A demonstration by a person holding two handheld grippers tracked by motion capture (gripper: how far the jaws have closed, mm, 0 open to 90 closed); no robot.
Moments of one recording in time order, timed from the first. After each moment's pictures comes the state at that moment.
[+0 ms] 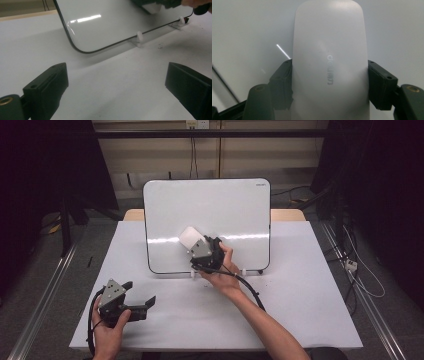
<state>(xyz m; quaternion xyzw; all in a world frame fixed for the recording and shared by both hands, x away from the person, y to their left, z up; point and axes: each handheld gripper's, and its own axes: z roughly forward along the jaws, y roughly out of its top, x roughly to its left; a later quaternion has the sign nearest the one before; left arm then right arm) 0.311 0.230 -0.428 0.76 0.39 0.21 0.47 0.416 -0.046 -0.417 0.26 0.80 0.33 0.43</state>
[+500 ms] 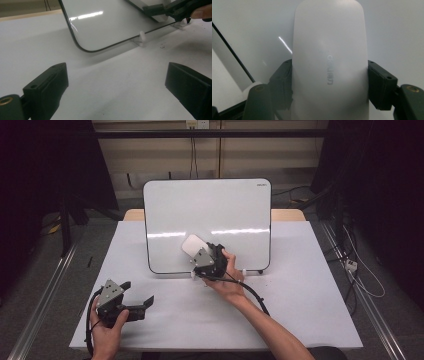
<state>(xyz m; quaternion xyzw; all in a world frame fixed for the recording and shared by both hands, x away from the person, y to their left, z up) 0.312 0.235 -0.428 0.76 0.39 0.21 0.47 0.404 -0.060 -0.425 0.25 0.81 0.31 0.43</state>
